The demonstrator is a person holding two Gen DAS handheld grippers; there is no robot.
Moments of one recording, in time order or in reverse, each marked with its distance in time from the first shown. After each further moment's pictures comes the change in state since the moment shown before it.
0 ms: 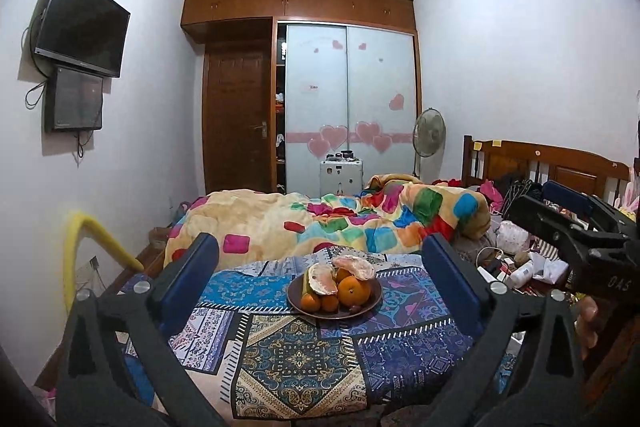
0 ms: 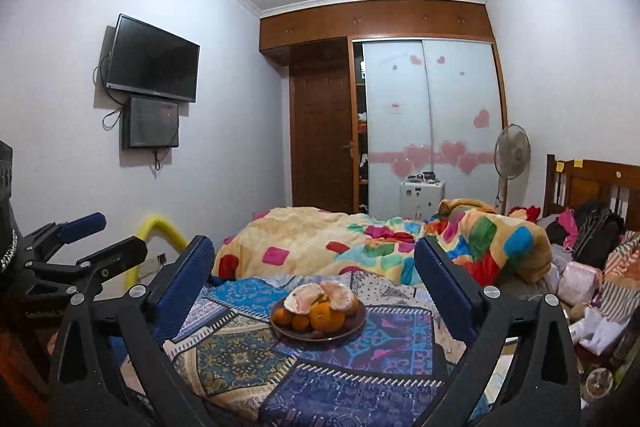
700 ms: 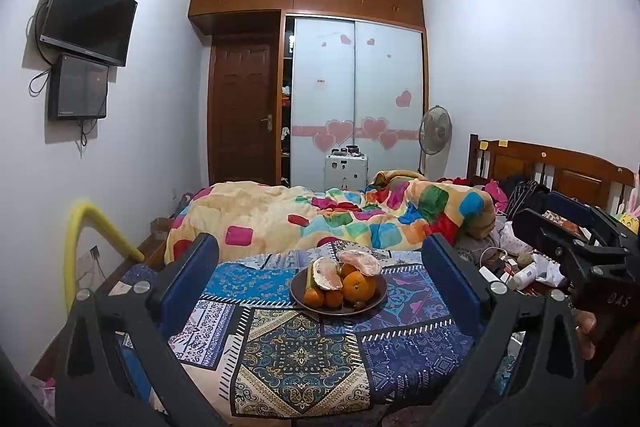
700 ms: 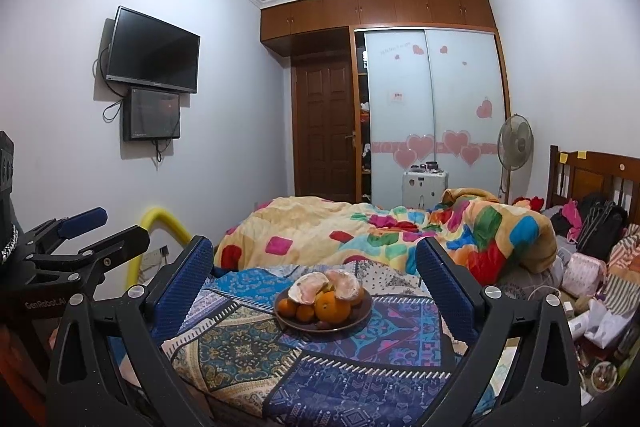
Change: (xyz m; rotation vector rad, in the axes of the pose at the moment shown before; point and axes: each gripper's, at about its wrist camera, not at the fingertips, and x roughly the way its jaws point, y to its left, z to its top) left arm 0.006 0.005 -0.008 -0.029 0.018 0.016; right arm -0.002 0.002 -0.011 0.006 0.028 0.009
